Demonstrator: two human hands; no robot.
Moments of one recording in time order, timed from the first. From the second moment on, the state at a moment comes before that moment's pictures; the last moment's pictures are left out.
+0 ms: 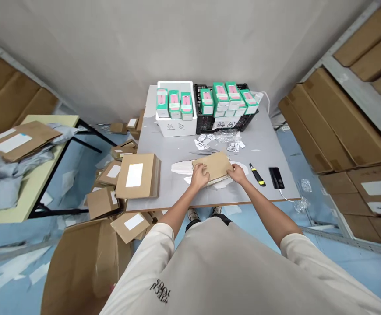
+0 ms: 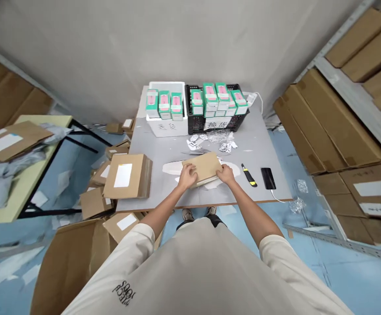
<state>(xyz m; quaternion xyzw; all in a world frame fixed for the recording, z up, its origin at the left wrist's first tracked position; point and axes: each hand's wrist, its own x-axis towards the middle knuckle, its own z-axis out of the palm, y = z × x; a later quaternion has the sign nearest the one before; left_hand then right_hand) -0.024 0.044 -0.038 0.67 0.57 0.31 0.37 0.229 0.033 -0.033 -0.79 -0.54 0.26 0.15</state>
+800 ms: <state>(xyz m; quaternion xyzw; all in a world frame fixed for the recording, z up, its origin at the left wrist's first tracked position) 0.084 0.065 -0.054 0.51 0.70 0.27 0.42 0.353 0.072 -0.064 -0.69 -0.45 0.50 0.27</state>
